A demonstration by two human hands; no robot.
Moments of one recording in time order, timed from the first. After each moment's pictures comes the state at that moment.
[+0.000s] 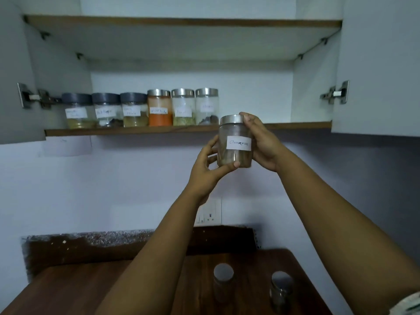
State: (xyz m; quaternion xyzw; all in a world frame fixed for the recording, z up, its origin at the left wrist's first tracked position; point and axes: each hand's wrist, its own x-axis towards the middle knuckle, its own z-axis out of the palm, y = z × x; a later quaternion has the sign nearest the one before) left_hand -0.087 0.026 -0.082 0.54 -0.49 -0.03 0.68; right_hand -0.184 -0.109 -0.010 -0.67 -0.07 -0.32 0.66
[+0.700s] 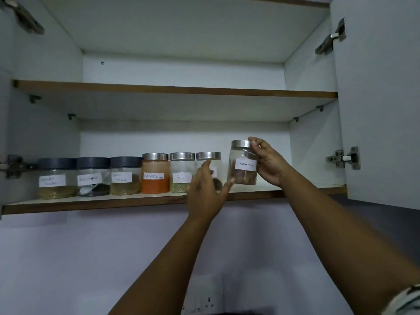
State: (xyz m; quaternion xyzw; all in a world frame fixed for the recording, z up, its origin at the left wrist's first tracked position) left_hand 0.018 -0.051 0.025 0.66 -0.42 0.37 0.51; right_hand -0.091 -0.209 0.106 -0.64 -0.09 -0.40 0.65
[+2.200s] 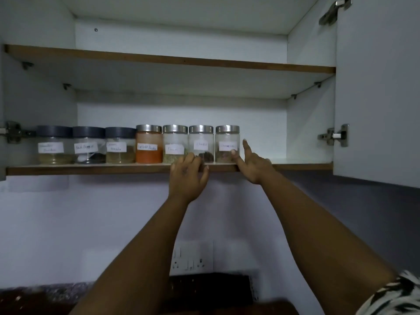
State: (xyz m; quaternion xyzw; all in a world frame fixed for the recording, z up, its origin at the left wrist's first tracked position) left_hand 0.036 -0.037 -0.007 0.68 -0.42 0.50 0.33; right_hand -0.096 -0.203 0.038 -0.91 0.23 -0.35 0.08
